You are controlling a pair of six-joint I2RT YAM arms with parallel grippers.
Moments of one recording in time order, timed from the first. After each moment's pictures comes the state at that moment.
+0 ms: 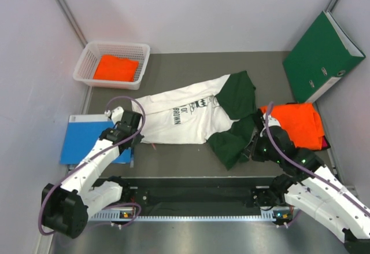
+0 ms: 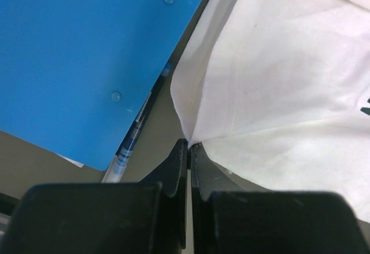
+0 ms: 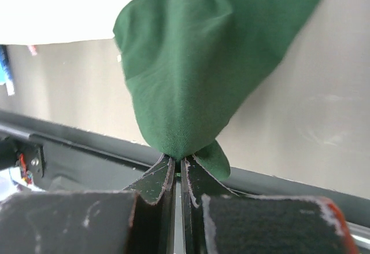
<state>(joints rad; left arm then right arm) -0.34 1.00 0.65 -0.67 -0.37 -0.86 0.66 0.57 0.61 -0.80 0.04 0.75</state>
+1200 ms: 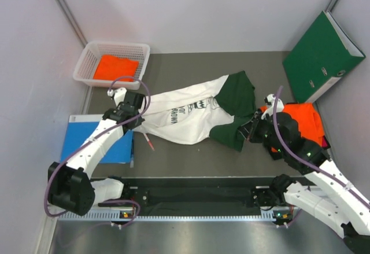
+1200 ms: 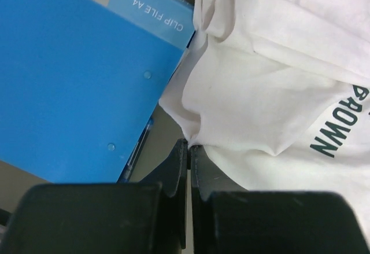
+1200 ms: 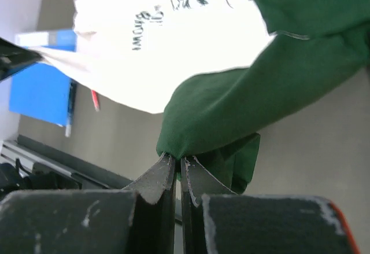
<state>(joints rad) -0.32 1.19 0.90 -0.69 -0.46 -0.75 0.66 0.64 0.78 -0.64 0.12 0.65</state>
